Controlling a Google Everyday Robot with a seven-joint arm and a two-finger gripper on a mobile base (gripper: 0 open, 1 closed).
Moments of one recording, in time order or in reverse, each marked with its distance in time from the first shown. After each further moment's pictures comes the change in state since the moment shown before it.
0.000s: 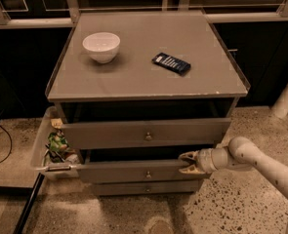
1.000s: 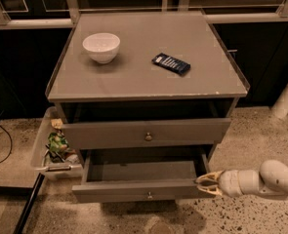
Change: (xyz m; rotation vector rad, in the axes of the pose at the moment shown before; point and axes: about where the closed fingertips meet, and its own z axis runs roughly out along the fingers) arm 0.001 0.094 -0.076 0.018 -0.043 0.046
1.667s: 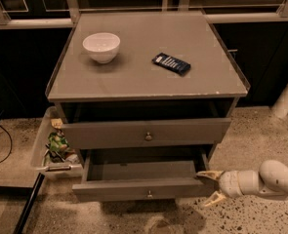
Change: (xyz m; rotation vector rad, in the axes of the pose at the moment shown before) arm -0.005 -0.002 -0.002 -0.002 -0.001 -0.002
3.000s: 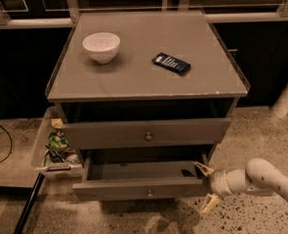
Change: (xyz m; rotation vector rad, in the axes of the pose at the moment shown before) arm 0.015 0.001 0.034 -0.043 0.053 0.016
